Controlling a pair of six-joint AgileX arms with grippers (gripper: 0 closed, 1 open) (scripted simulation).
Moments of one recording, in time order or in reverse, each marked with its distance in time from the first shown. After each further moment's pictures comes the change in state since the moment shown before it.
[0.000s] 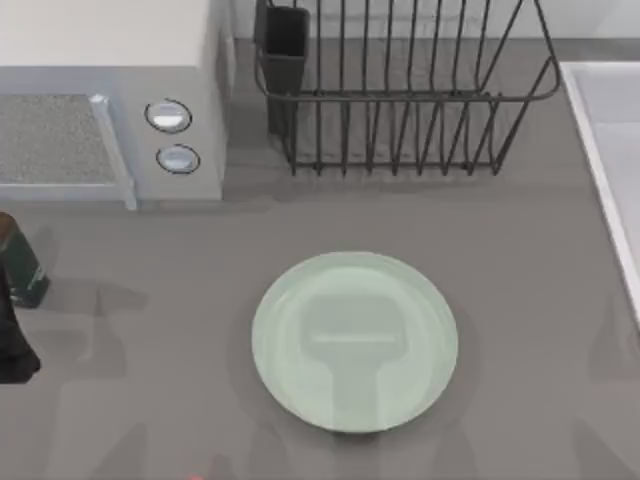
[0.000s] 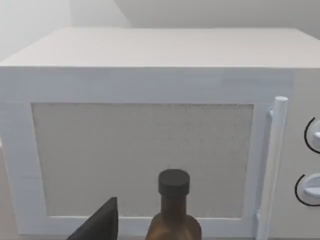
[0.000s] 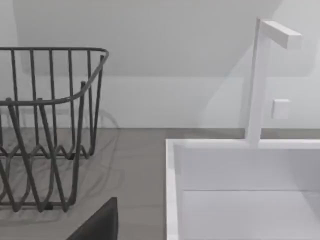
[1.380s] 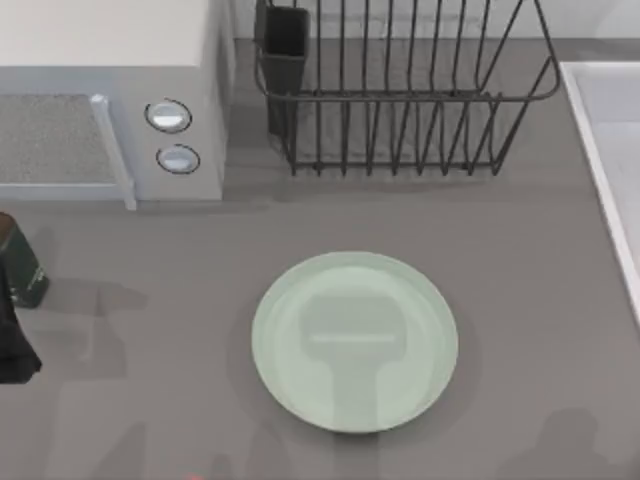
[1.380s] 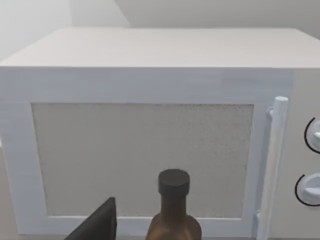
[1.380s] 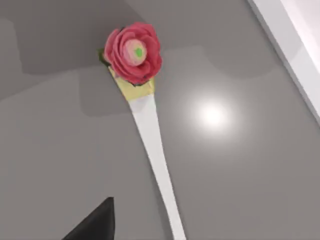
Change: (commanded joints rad) left arm 0.000 0.000 0.000 0.000 0.000 0.000; right arm -0.390 1.122 0.706 -0.853 -0.003 -1.307
